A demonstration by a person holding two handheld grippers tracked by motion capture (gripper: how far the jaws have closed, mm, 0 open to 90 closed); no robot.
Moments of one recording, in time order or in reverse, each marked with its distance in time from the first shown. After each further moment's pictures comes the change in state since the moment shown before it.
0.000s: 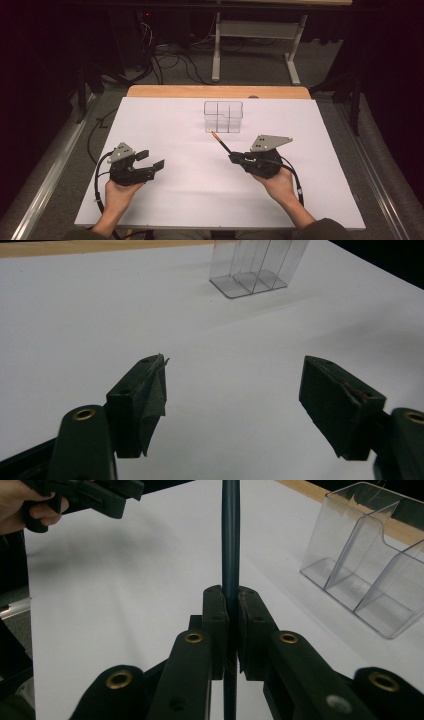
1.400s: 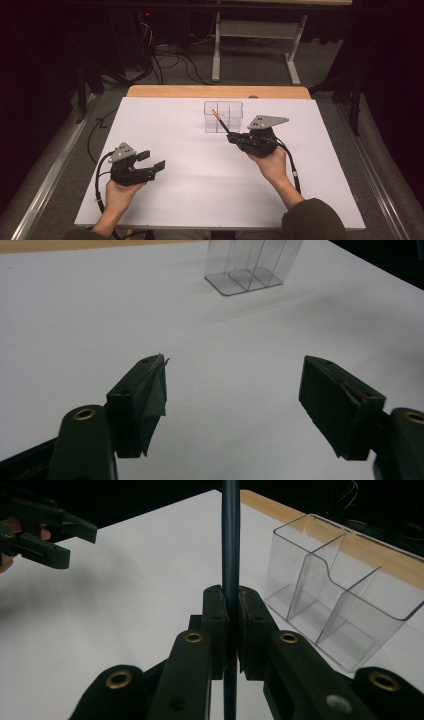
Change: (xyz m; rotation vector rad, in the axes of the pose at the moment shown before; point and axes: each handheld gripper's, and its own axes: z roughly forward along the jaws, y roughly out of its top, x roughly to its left) left arm -0.001 0.000 0.002 0.009 -0.019 0.002; right arm -0.035 0.026 0.018 -0.043 -0.055 0.065
